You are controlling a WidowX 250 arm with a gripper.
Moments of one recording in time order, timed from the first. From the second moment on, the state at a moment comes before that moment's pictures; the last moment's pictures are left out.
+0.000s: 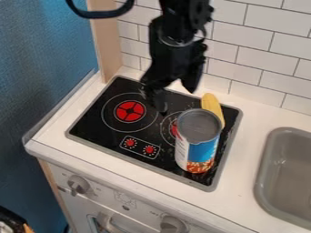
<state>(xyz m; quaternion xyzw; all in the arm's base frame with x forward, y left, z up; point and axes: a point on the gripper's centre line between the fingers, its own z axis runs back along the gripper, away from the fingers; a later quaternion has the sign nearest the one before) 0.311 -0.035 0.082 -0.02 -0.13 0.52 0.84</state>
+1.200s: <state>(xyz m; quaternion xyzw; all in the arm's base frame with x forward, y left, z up) 0.288 -0.119 0.020 -0.03 -0.07 0.52 0.85</state>
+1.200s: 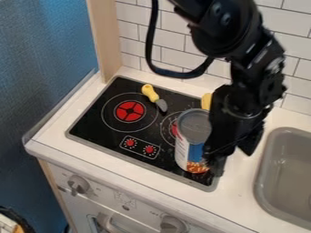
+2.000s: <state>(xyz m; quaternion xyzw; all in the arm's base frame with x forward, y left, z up) 0.305 -0.056 0.008 -0.01 -0.08 0.59 0.80</state>
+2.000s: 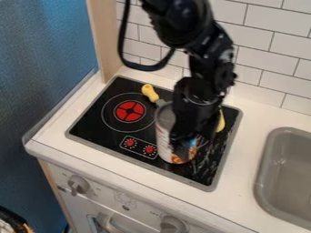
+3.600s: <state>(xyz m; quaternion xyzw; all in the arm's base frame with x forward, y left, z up) 0.342 0.063 0.000 0.04 -0.11 0.70 0.70</state>
